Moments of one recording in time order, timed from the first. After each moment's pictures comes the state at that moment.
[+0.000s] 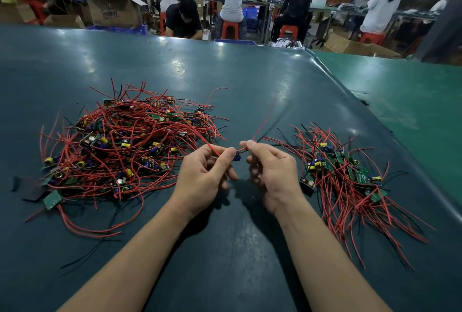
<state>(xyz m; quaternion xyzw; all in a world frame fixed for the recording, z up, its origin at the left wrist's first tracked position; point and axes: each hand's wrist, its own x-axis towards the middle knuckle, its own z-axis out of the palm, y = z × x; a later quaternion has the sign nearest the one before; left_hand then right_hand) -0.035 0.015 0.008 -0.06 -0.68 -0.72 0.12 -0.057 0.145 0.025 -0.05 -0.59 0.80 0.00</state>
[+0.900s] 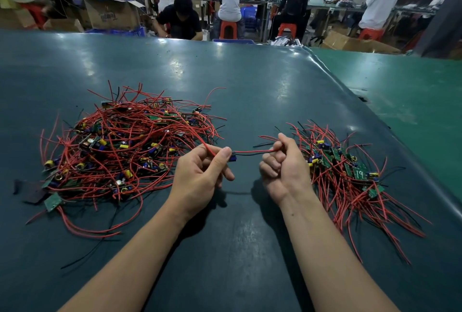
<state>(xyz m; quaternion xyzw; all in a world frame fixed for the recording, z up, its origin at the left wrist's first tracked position) -0.033 0.015 0.006 -0.07 -0.68 -0.72 0.15 -0.071 0.163 0.032 -0.14 -0.34 0.93 -0.02</state>
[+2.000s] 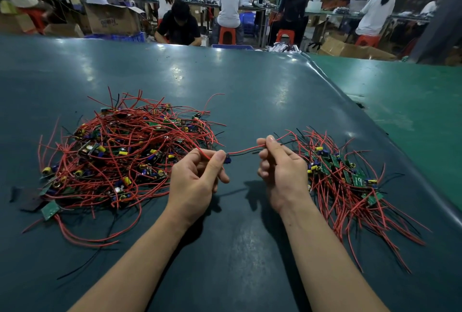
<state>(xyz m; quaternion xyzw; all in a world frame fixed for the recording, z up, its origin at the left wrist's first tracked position) -0.035 0.013 0.005 -0.05 -0.65 -0.73 0.20 -0.068 0.161 0.027 -0.07 -0.49 0.87 0.05</state>
